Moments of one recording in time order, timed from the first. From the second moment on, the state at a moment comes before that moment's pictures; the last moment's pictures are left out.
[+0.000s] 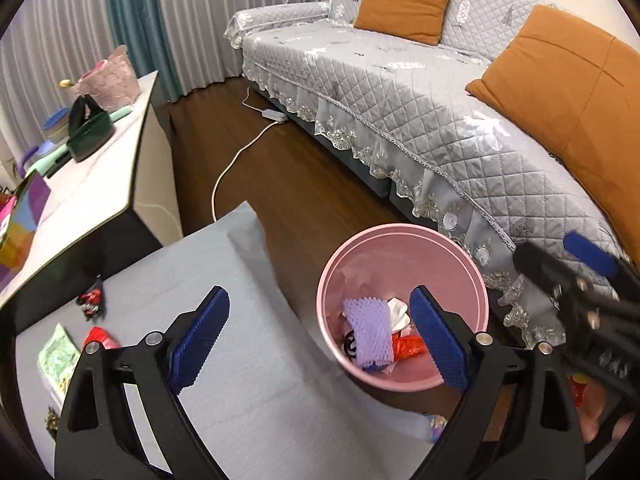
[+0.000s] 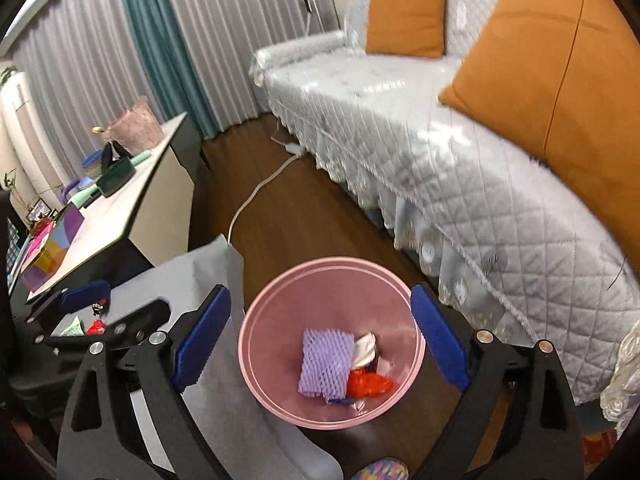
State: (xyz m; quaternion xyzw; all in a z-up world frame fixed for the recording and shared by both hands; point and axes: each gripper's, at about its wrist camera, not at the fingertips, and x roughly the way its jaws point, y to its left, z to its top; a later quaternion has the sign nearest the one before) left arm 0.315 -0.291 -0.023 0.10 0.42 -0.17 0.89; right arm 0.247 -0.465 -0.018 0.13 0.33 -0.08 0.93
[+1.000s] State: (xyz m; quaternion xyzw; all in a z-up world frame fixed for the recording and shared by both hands) left arm 0.201 -0.021 -0.007 0.03 0.44 0.02 0.90; right arm 0.237 -0.249 0.011 0.03 0.29 0.15 0.95
